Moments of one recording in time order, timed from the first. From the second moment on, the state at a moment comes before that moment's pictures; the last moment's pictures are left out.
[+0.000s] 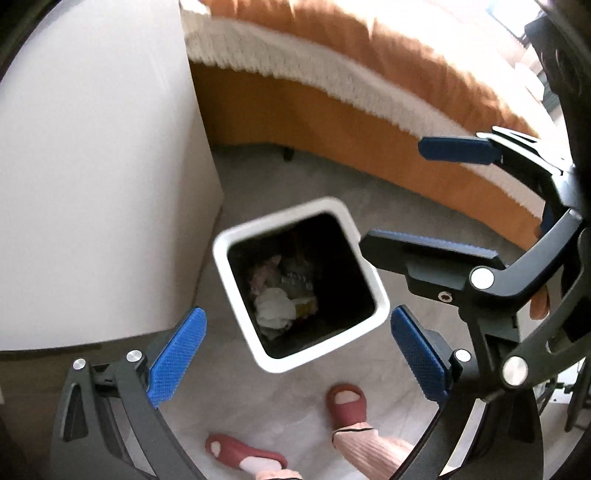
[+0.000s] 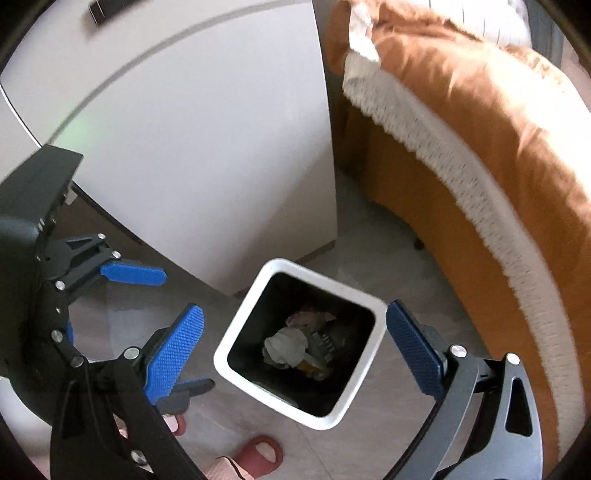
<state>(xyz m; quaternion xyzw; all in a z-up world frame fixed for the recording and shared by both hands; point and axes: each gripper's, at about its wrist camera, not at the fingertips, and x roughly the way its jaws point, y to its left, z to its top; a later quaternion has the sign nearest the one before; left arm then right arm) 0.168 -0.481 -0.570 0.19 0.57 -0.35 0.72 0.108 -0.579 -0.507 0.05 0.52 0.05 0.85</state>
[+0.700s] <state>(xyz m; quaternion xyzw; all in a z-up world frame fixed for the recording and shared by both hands) 0.134 -0.284 -0.224 0.11 0.42 -0.27 0.86 0.085 -0.396 -0.169 -0.02 0.32 0.11 0.94</state>
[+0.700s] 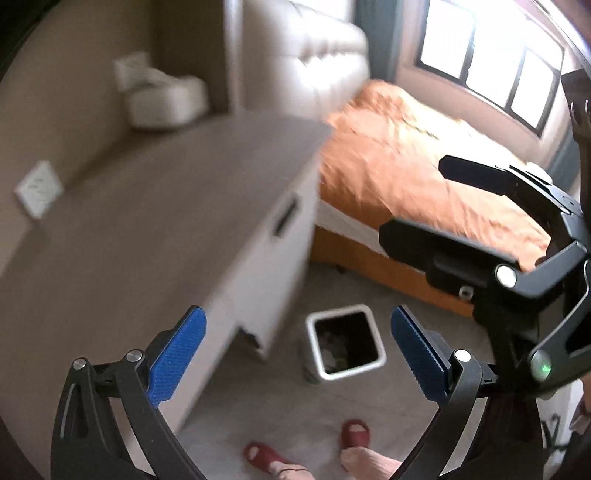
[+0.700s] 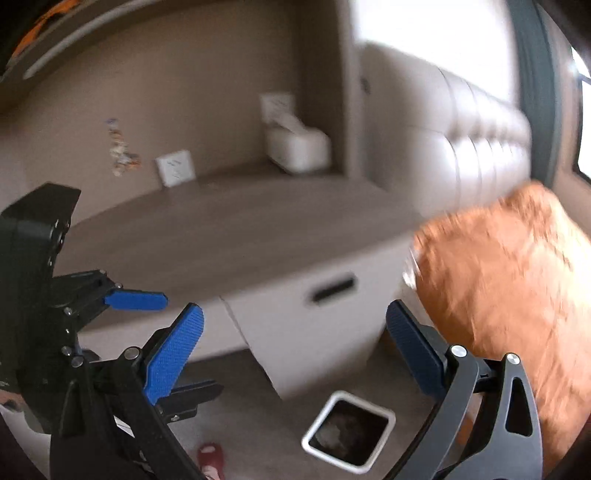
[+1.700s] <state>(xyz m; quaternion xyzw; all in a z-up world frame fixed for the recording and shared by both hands) 0.121 0.038 -0.057 0.07 0.29 -0.06 0.95 0.150 -0.142 -0.057 -0.02 0.23 0.25 0.94</state>
